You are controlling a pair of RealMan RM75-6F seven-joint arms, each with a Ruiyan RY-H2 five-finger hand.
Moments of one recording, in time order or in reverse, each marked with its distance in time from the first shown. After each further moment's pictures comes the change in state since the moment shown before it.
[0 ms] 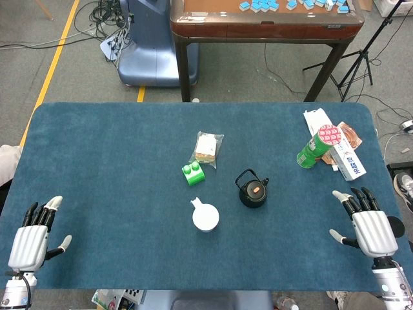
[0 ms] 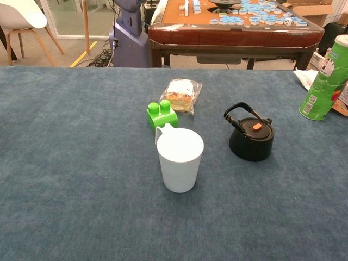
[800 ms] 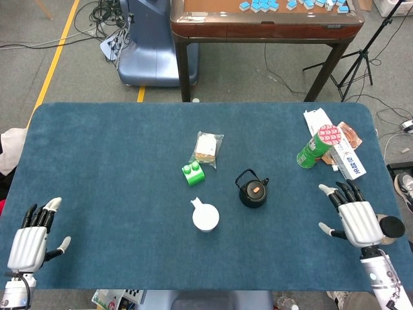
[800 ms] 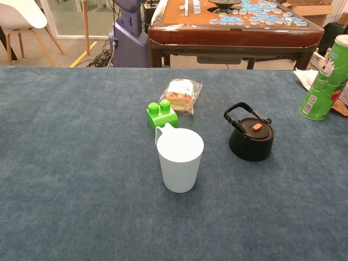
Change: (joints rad) left arm 0.006 0.001 0.005 0.000 -0.011 -0.003 -0.001; right arm 0.075 -0.019 0.034 -0.016 0.008 -0.077 -0.045
